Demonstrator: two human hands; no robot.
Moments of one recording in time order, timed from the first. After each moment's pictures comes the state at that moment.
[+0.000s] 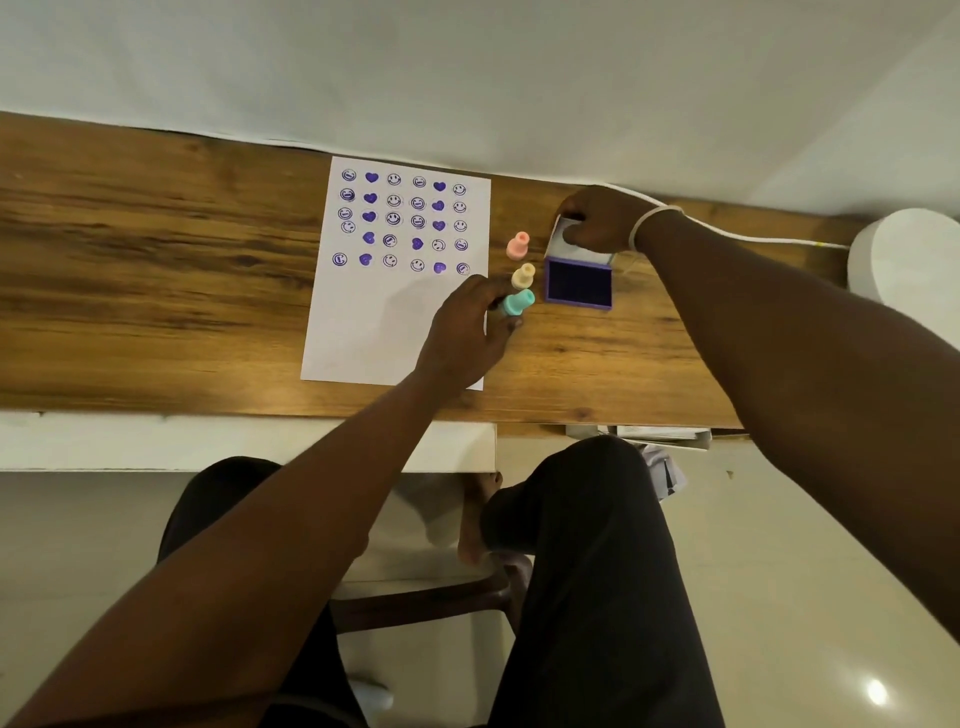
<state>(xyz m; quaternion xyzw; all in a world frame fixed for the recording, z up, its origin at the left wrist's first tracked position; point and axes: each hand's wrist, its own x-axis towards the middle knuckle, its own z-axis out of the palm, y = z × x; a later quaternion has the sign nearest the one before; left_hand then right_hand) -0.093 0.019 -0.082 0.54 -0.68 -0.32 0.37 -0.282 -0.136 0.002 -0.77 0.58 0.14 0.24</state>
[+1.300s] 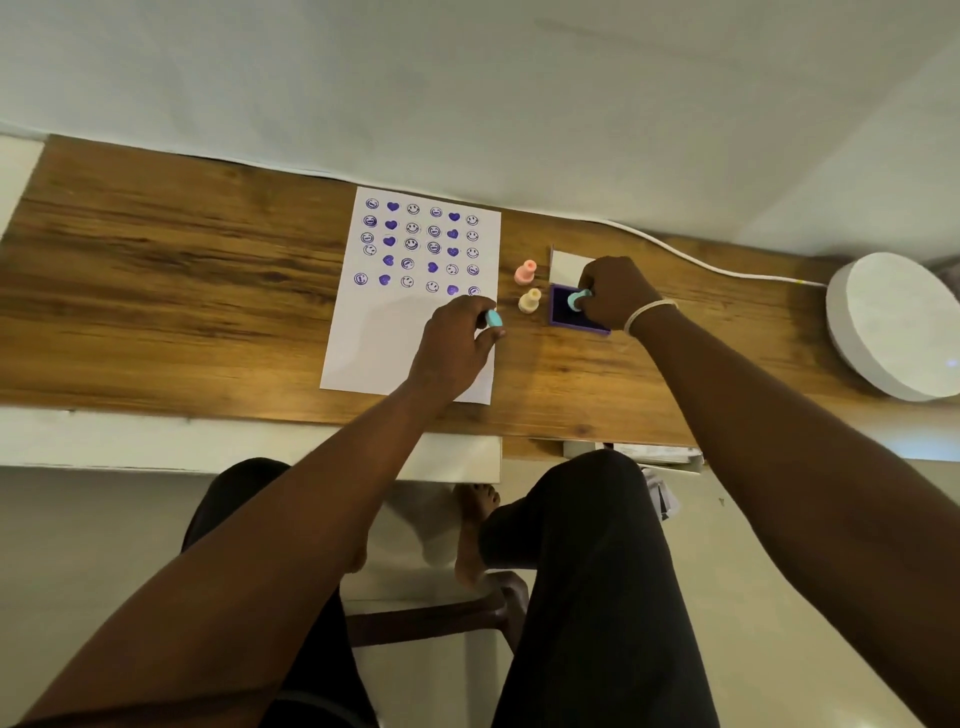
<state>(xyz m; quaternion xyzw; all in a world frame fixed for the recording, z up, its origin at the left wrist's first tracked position) -0.070 0.026 -0.057 0.60 -0.63 -0.34 0.34 -0.290 -0.077 -0.013 -0.74 0.65 0.07 0.16</state>
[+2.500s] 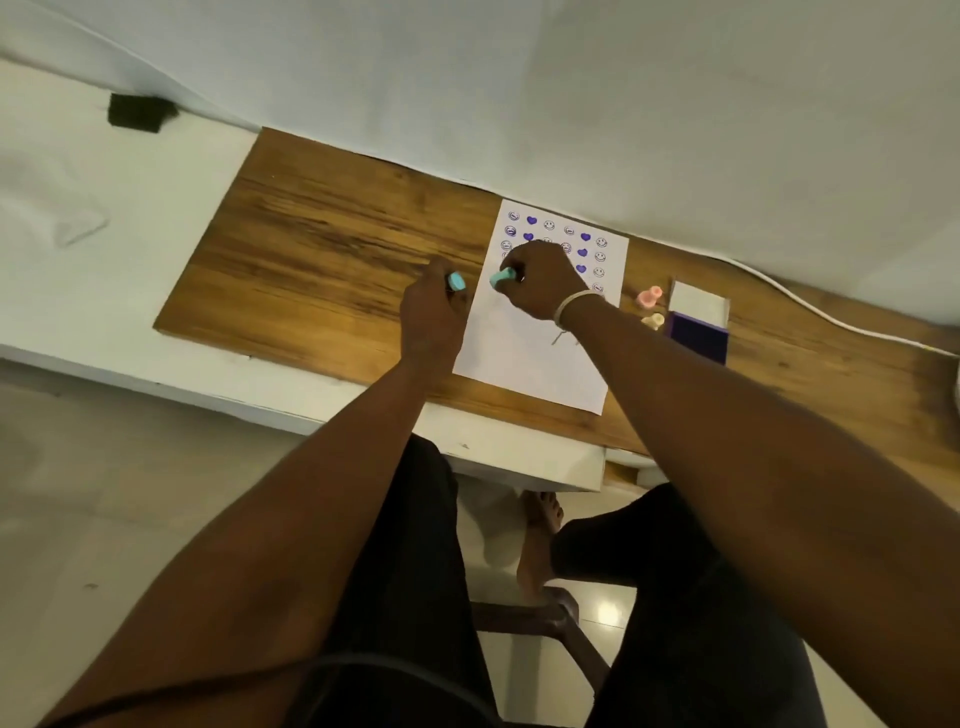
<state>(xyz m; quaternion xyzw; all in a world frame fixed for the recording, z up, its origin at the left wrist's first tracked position) 0.088 0.045 -0.054 0.76 -0.46 -0.24 0.40 -0.043 -0.046 -0.010 -0.80 0.54 -0.06 0.26</state>
